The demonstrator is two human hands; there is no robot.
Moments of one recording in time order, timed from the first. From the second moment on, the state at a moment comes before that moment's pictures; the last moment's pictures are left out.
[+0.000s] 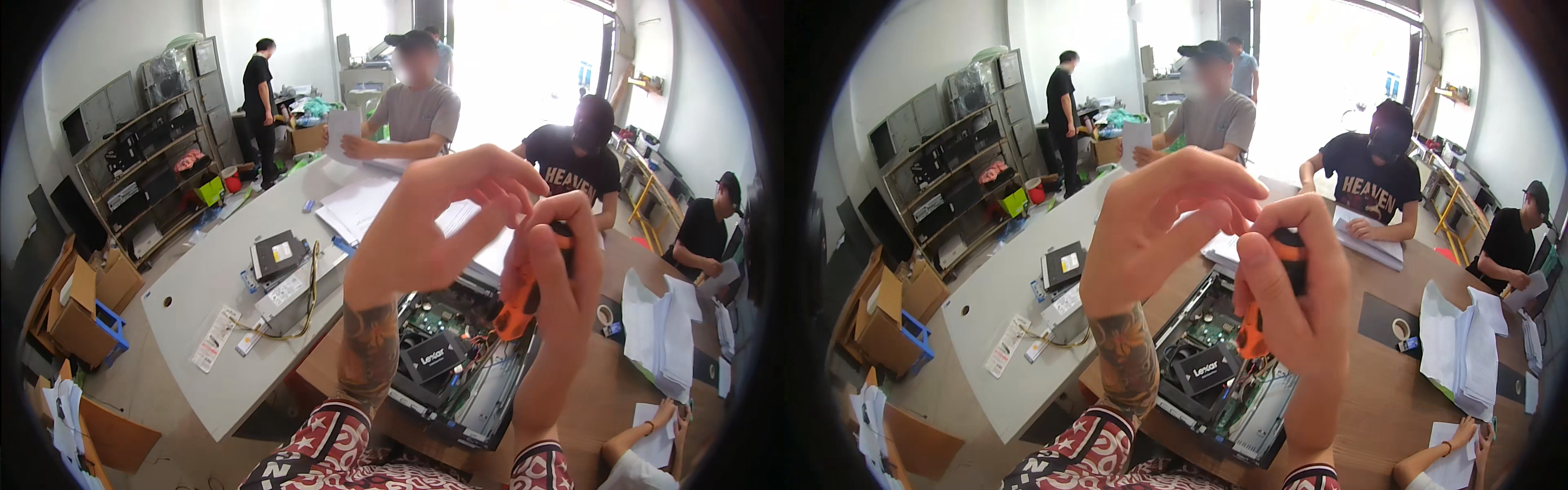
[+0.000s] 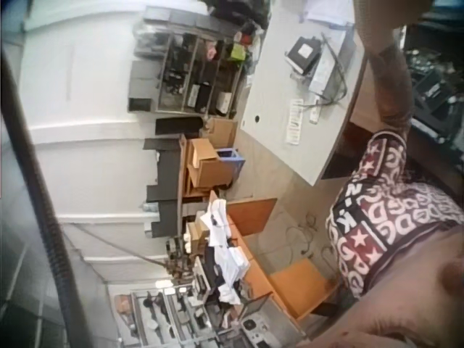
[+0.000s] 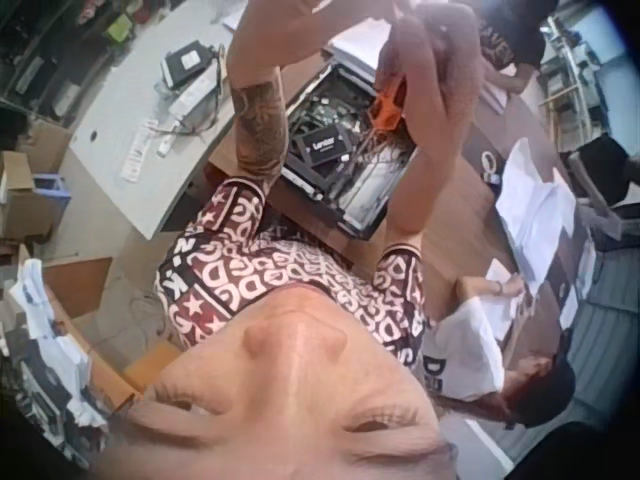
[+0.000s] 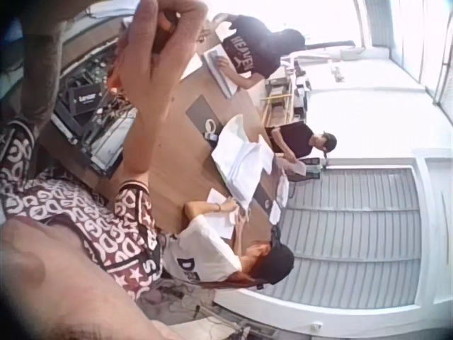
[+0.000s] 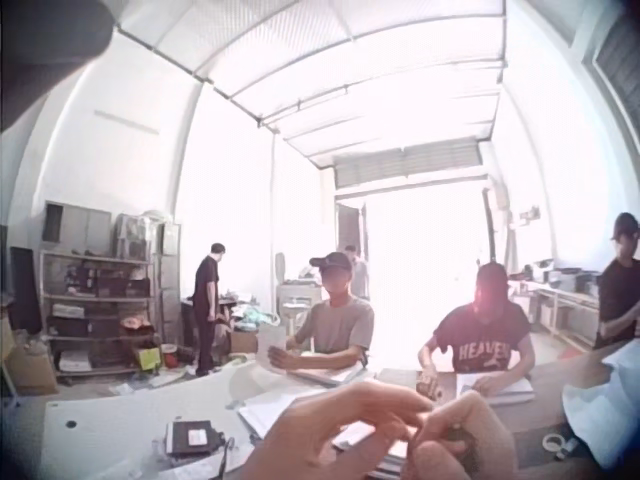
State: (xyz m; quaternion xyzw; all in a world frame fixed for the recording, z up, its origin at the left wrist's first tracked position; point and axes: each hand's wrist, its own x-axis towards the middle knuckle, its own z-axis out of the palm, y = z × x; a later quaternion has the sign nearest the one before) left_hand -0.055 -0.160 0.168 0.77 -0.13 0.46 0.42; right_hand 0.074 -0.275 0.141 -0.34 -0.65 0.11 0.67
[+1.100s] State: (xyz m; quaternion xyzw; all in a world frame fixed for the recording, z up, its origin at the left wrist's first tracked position) left_hand -0.066 -0.155 0.163 0.80 -0.21 0.48 0.31; right_hand 0.049 -0.278 0.147 -0.49 -0.59 -0.01 0.65
